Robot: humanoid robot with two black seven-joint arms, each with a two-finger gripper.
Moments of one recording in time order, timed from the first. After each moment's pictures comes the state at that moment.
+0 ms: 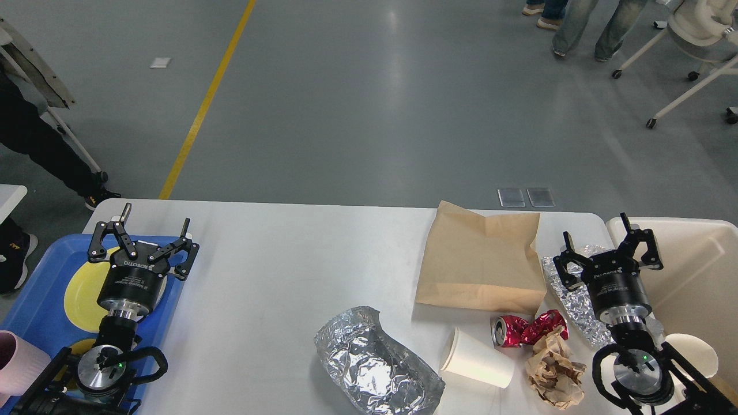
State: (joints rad) left arm -0.24 0.13 -1.47 -0.78 0.07 -0.63 -0.13; right arm 0.15 -0.23 1.25 0.92 -0.20 0.34 0.41
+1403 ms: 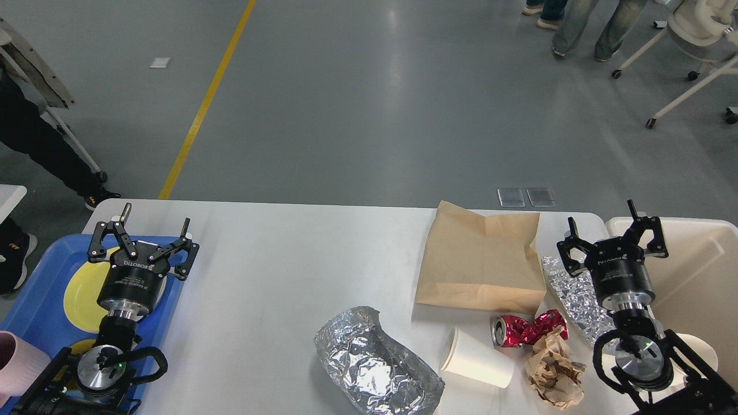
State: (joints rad) left arm -0.24 0.14 -1.47 -0.78 0.07 -0.63 -0.13; right arm 0.19 -0.24 1.26 0.92 -0.15 0.33 0.40
